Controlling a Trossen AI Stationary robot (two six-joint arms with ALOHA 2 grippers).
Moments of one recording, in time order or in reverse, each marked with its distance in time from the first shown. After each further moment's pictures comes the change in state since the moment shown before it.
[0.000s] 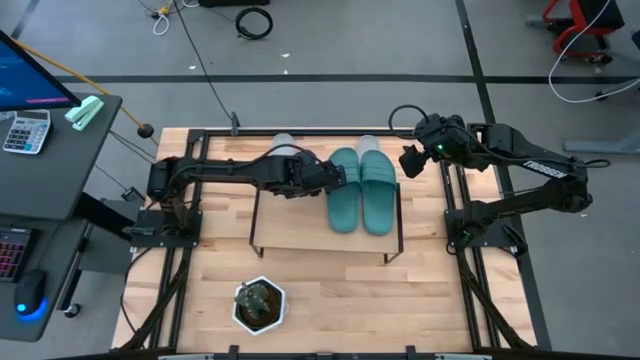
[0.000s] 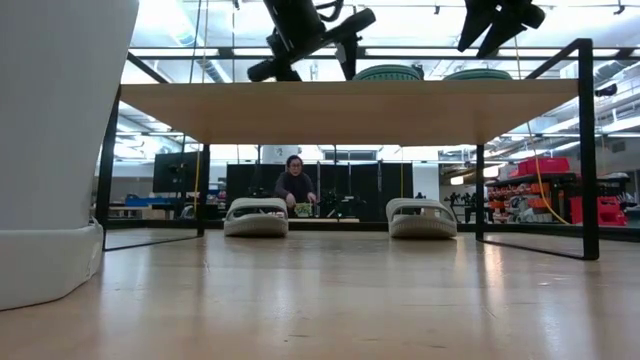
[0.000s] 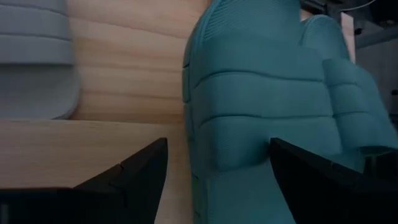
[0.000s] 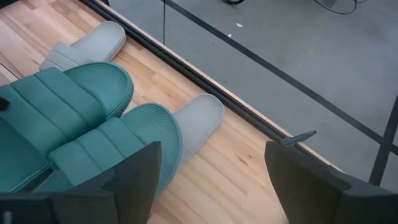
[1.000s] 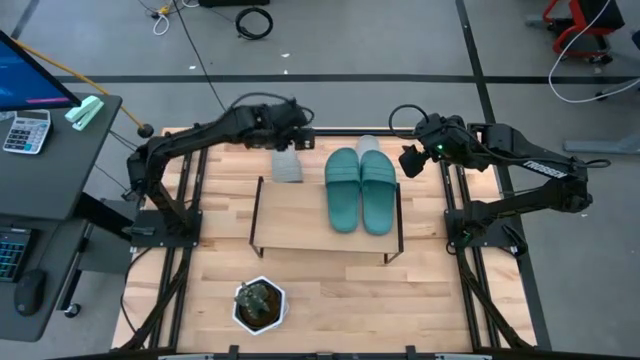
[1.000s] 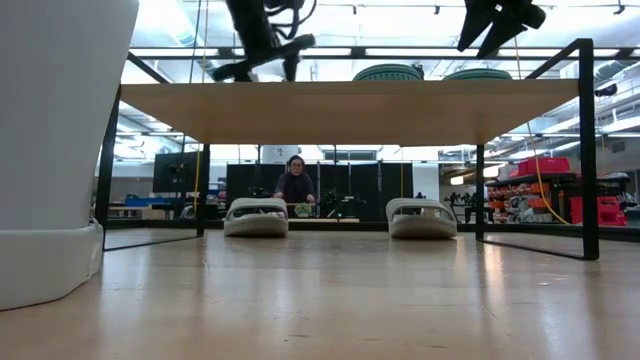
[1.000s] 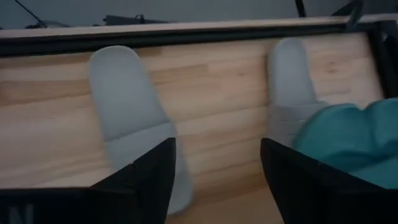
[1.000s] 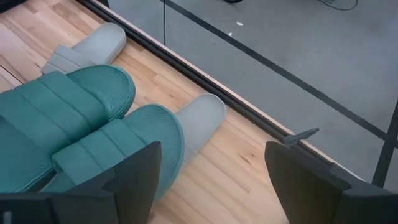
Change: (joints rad) left arm 0.362 -0.147 -0.001 -0.187 0.128 0.549; right arm 0.000 0.000 0.000 0.000 -0.005 0.024
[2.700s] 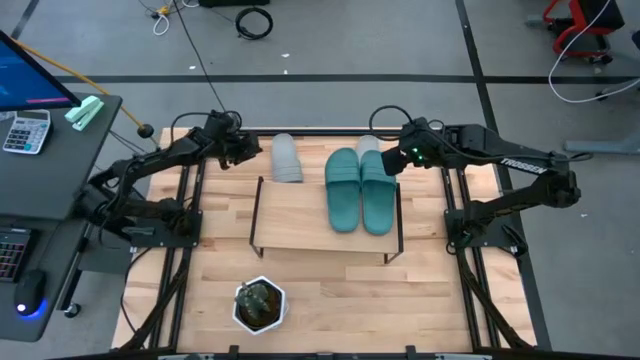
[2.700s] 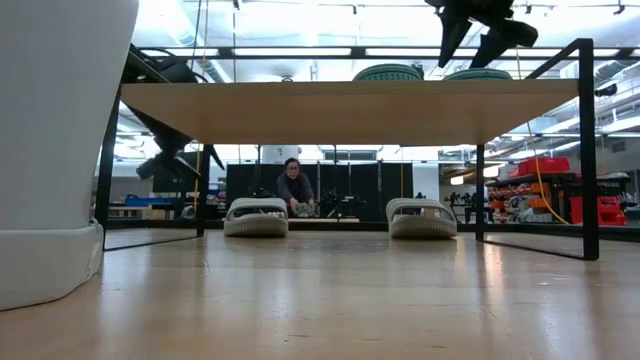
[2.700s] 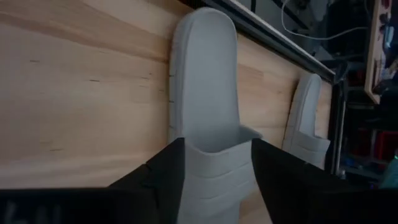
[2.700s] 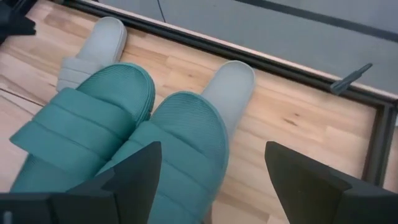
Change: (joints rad) left arm 0.519 -0.427 -1.052 0.866 0.570 -0.018; right arm 0.001 0.122 0.000 0.016 -0.089 0.356
